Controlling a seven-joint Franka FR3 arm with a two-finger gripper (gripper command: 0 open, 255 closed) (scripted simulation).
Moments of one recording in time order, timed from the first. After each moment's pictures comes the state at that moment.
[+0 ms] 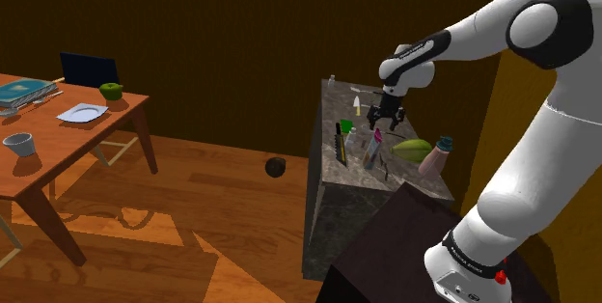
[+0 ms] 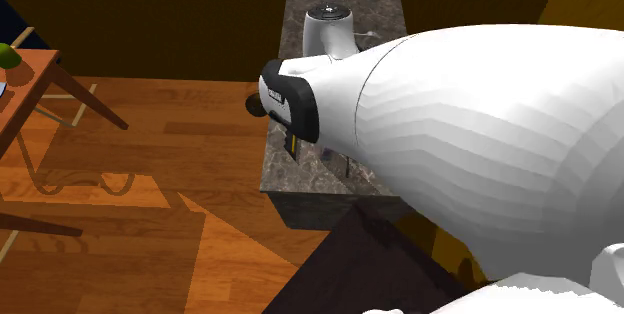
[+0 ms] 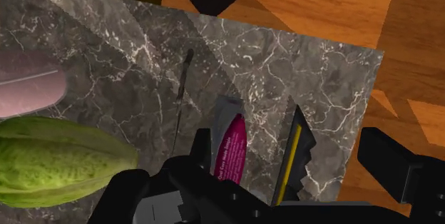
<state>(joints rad) -0.24 0.12 -0.33 -2.25 0.08 2.25 0.02</state>
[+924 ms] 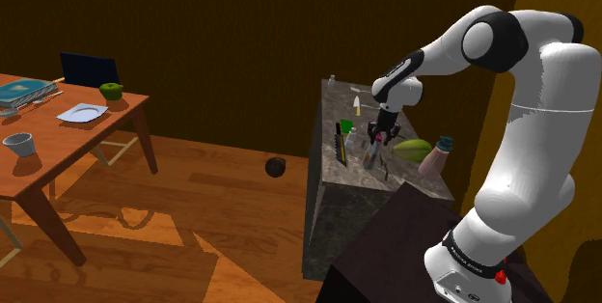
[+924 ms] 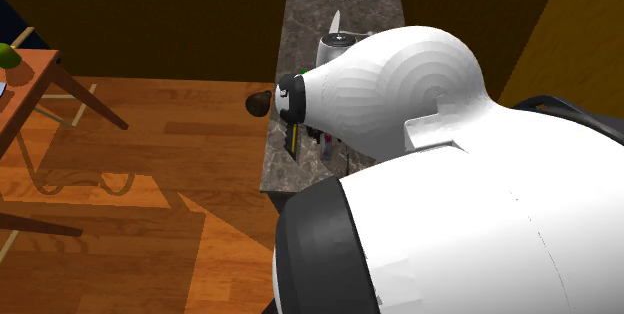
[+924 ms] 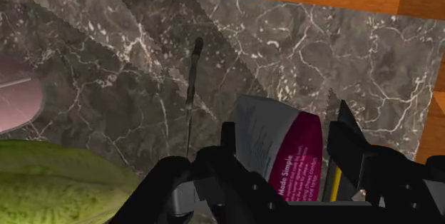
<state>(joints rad) -0.30 0.36 -0.33 -2.17 0.21 2.36 -0.05</state>
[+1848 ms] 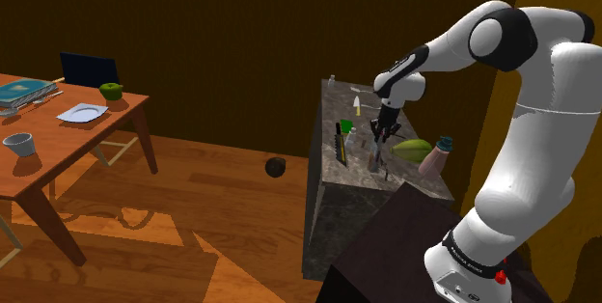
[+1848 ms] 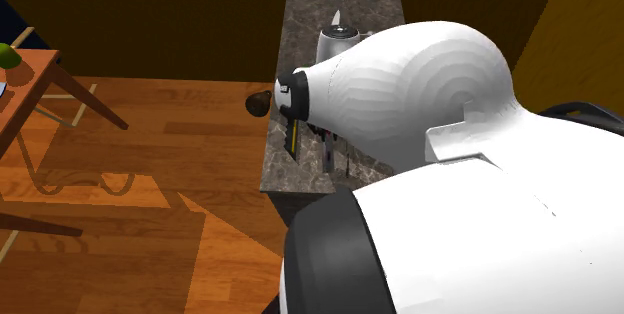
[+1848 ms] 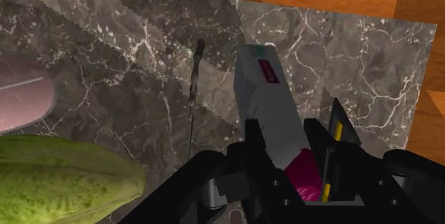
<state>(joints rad) -0.30 0.32 -0.34 -2.17 0.19 2.32 -0.04</state>
